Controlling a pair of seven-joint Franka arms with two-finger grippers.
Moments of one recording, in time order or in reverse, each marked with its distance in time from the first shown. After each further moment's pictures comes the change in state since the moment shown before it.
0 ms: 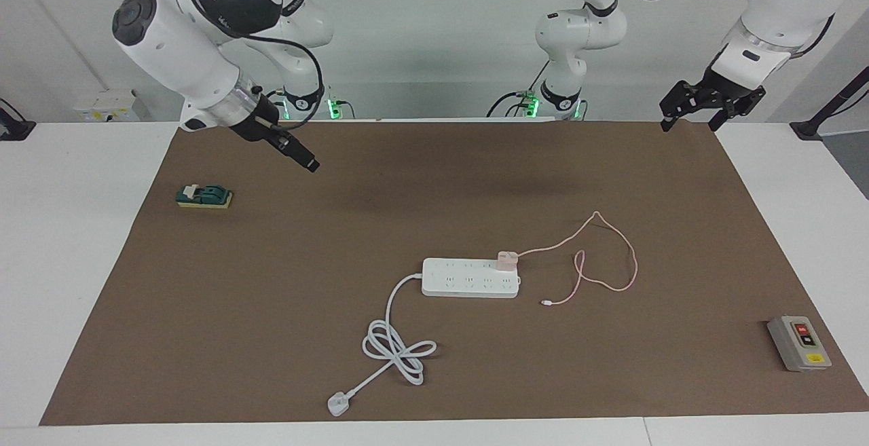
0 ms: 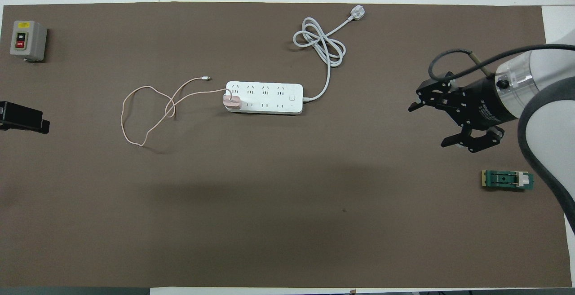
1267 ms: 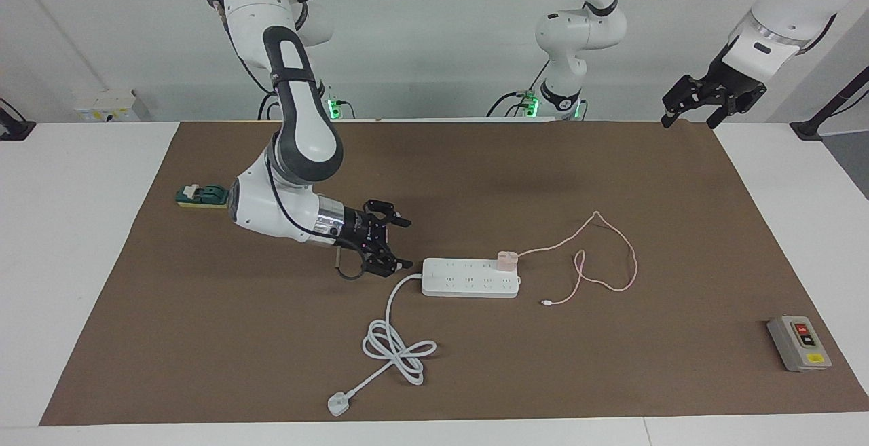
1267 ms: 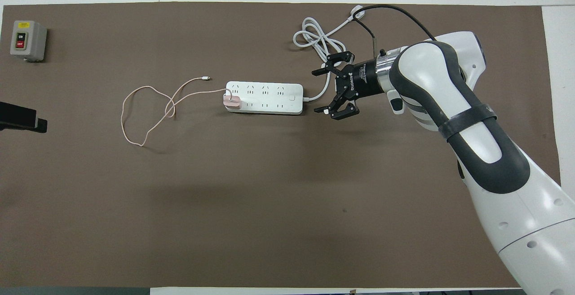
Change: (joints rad) left arm 0.035 -0.019 0.016 -0.025 -0.113 0.014 -0.006; right arm 0.156 0.439 0.001 0.077 0.694 0.364 0.346
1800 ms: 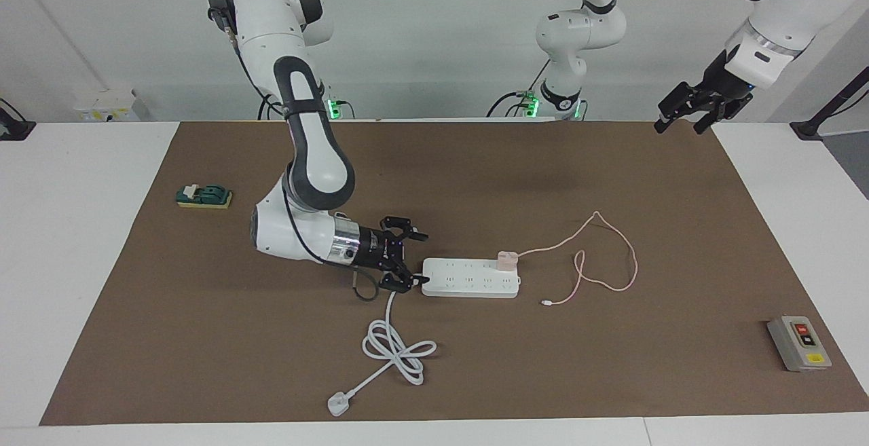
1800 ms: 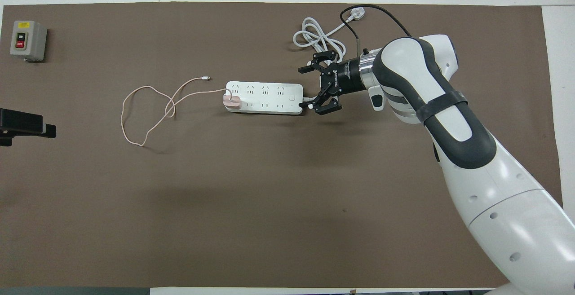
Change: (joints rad) left arm 0.030 -0.058 -0.008 -0.120 -0.034 0.073 -0.029; right arm 0.027 0.153 0.004 0.114 0.080 -0.001 -0.004
